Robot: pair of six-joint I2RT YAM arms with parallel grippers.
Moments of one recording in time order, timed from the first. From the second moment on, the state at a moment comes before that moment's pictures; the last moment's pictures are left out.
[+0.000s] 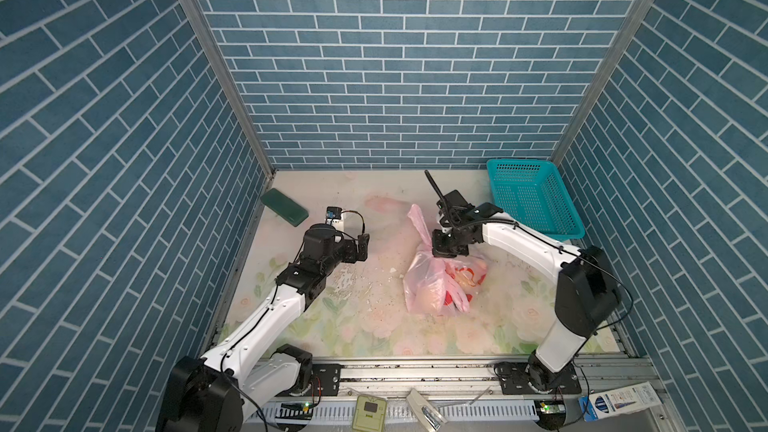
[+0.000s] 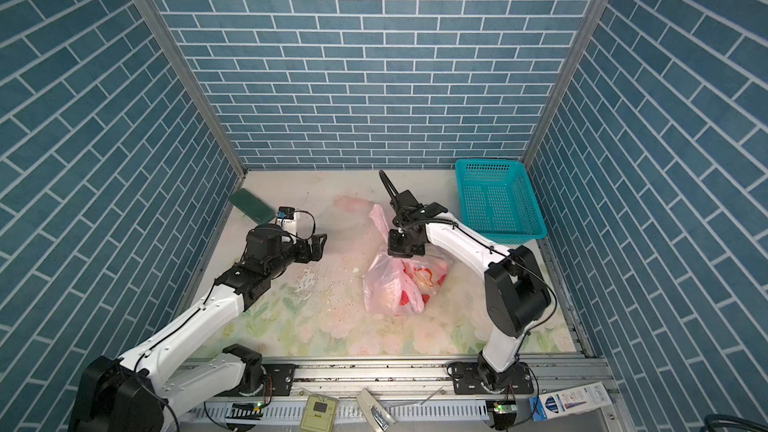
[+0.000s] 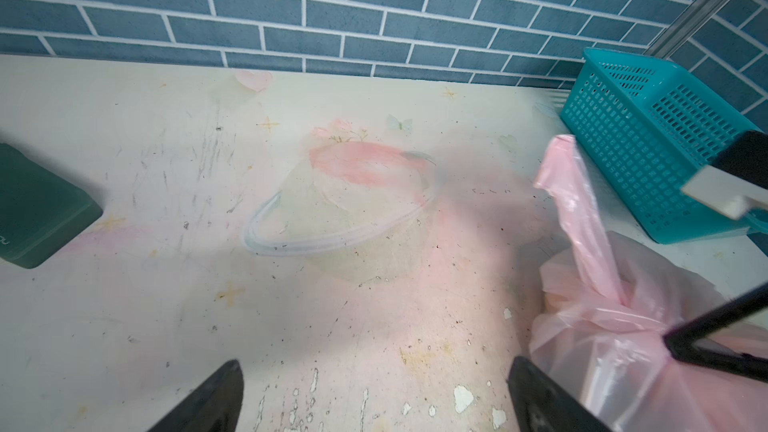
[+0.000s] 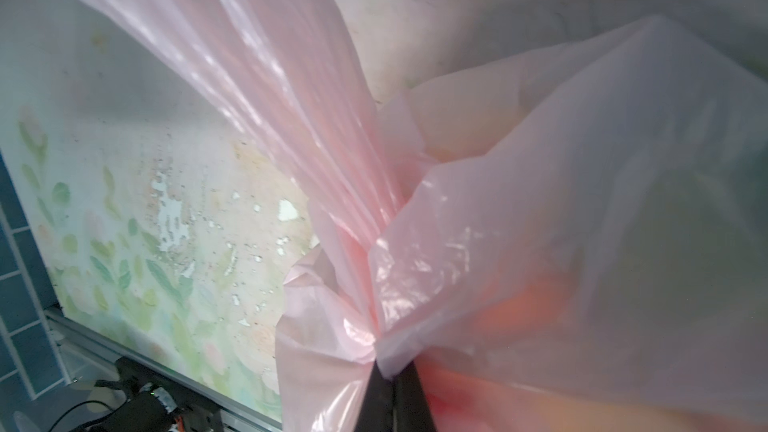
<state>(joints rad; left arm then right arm) -0.36 1.03 0.61 -0.09 0.02 -0.26 0.69 1.79 1.44 -0.86 -0.24 0.59</state>
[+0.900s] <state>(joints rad) -0.57 1.20 0.86 -0.25 0.05 -0.24 0.63 1.83 1.77 -0.96 -0.23 0.32</state>
